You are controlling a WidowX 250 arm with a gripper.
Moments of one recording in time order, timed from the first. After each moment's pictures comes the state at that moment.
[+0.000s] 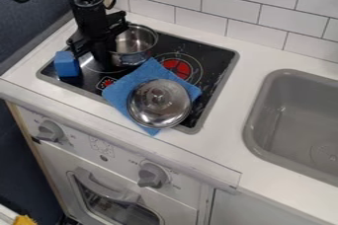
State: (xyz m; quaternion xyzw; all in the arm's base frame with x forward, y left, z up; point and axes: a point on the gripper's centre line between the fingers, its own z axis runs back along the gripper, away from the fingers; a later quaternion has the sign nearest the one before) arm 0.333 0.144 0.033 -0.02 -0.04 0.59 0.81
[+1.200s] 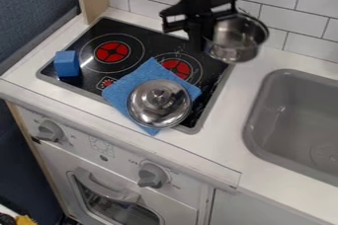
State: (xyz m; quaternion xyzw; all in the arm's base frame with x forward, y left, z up) arm 0.384 -0.008 0.073 -0.05 -0.05 0.32 0.94
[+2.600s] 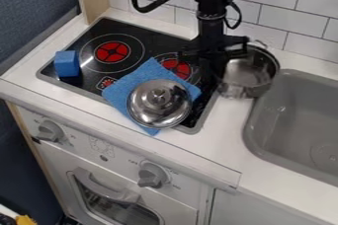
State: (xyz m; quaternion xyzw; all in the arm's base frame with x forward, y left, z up) arm 0.379 -0.020 0.021 -0.04 0.02 0.27 0.96
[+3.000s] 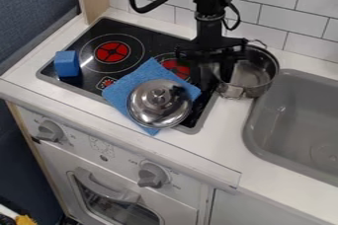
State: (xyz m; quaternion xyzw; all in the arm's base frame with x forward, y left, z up) arm 0.374 -0.018 0.022 -0.04 0.02 0.27 0.96
